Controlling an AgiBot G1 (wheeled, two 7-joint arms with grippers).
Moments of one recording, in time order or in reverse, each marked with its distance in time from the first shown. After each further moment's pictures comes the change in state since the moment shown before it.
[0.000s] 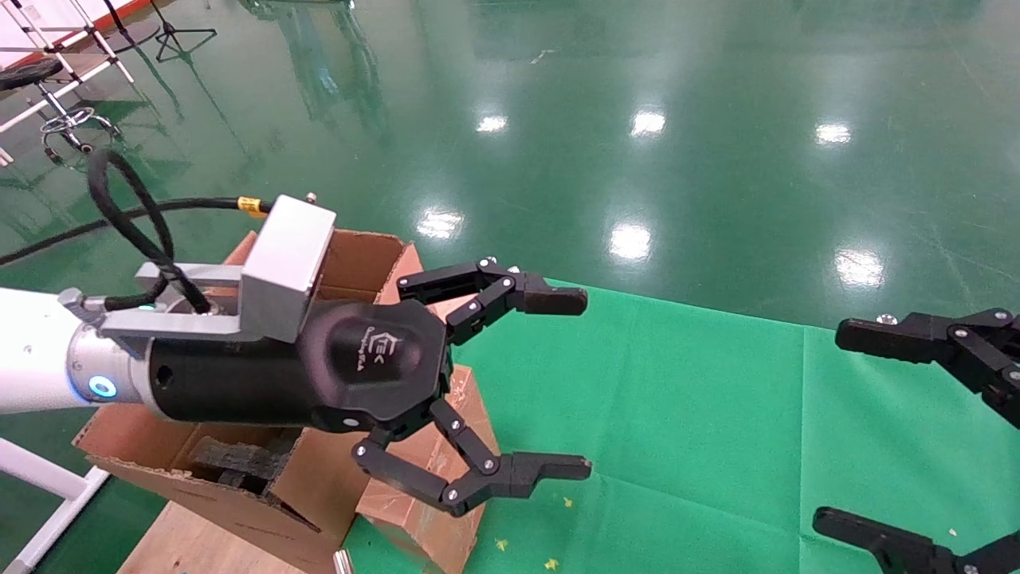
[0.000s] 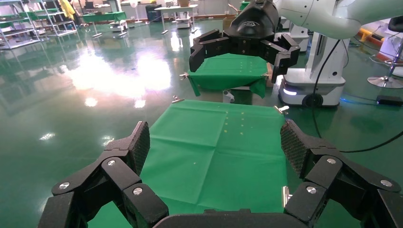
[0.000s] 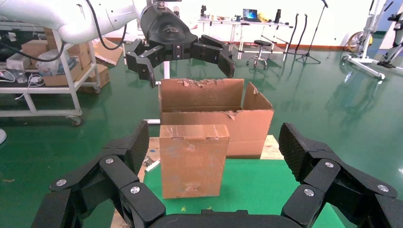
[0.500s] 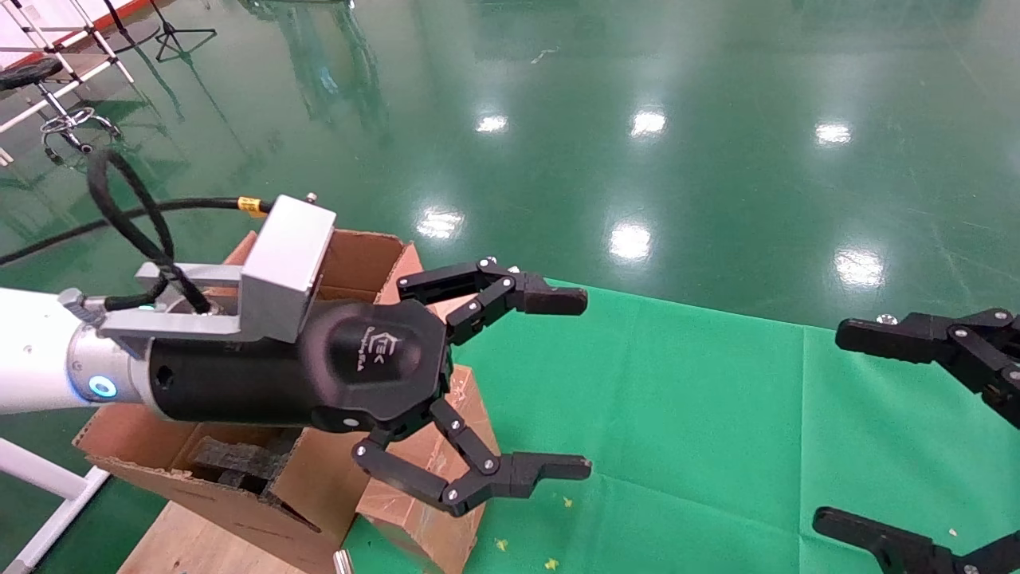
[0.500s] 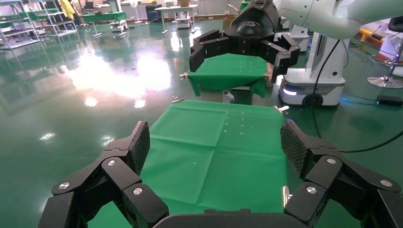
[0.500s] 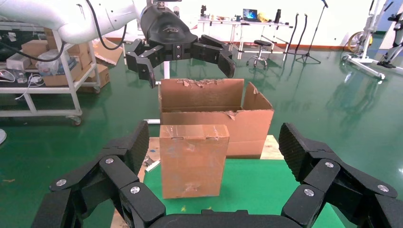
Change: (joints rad) left arm 0.000 0.000 0.000 0.000 0.000 0.000 0.000; right arm 0.000 0.000 0.000 0.000 0.000 0.000 0.000
